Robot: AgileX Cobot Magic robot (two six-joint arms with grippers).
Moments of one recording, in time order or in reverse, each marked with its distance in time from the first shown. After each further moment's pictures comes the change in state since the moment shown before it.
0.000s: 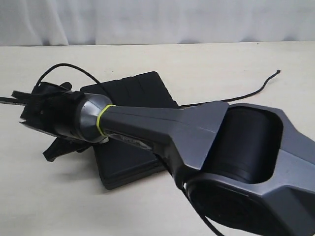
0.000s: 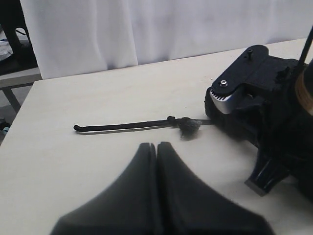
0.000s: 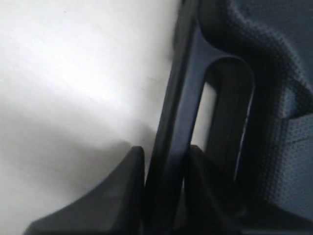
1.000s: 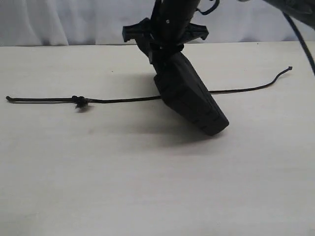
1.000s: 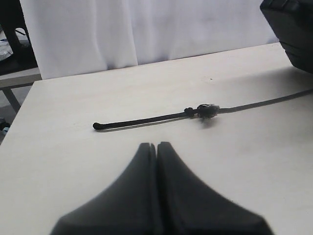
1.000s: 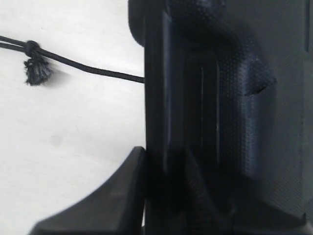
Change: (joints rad) left arm 0.000 0.000 0.000 0.000 0.000 0.000; right arm -0.541 -0.326 0.005 0.558 0.100 -0.382
